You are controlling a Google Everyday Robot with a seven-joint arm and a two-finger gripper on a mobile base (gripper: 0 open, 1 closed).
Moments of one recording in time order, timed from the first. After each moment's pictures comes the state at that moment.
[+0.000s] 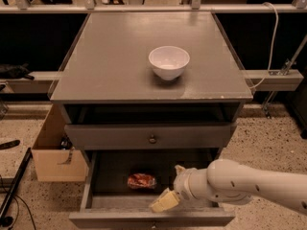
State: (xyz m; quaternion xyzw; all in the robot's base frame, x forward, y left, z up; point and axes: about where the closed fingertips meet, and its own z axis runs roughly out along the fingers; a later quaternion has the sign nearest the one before) arm 0.439 -0.042 0.528 -0.41 0.83 0.24 0.28
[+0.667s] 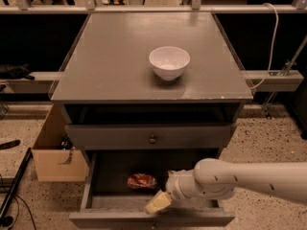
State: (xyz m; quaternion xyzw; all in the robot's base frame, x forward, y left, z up) arm 0.452 -0.019 0.467 -0.42 0.84 0.26 0.24
